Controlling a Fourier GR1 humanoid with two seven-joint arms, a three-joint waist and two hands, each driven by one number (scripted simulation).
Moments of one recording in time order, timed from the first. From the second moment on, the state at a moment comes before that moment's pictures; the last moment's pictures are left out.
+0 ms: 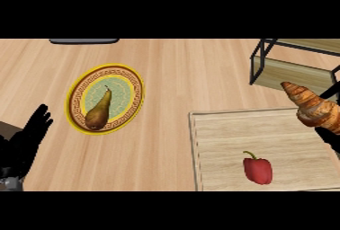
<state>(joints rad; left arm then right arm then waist) 0.03 0.33 0.16 -1.43 0.12 -0.05 0.10 -0.25 -0.41 -0.30 -1.93 0.64 0.62 0.26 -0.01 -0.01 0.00</state>
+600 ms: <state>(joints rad) 0.03 0.33 0.17 -1.44 0.11 -0.06 0.11 -0.50 -0.49 -0.64 -2.05 0.14 0.77 0.68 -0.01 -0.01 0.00</state>
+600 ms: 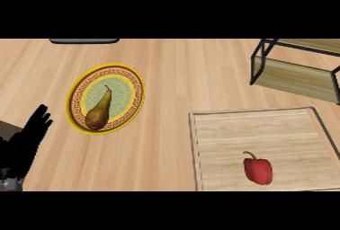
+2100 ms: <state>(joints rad) 0.01 0.30 0.18 -1.43 0.07 -0.10 0.10 -0.86 -0.92 -0.34 -1.33 0.51 0.43 0.41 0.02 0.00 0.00</state>
